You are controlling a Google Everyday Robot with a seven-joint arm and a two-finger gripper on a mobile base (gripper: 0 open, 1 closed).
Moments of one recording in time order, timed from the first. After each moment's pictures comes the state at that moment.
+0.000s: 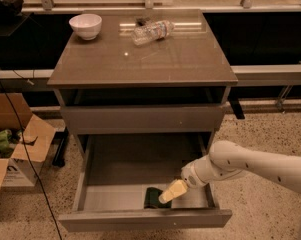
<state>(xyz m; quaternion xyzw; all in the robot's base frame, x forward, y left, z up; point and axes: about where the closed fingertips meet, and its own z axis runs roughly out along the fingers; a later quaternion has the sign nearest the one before) 0.509 -0.094 0.467 -0.38 0.86 0.28 0.18</state>
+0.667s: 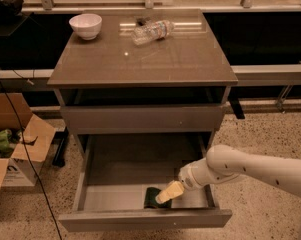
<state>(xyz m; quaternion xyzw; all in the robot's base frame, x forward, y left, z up) 0.513 -0.088 0.461 -0.37 0.87 0.27 0.19</state>
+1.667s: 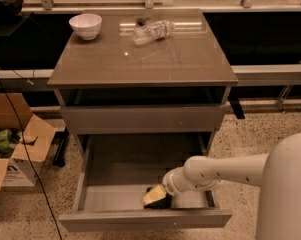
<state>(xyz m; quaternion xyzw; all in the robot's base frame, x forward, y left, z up) 0.528 -0.047 0.407 -0.34 0.89 0.22 0.21</state>
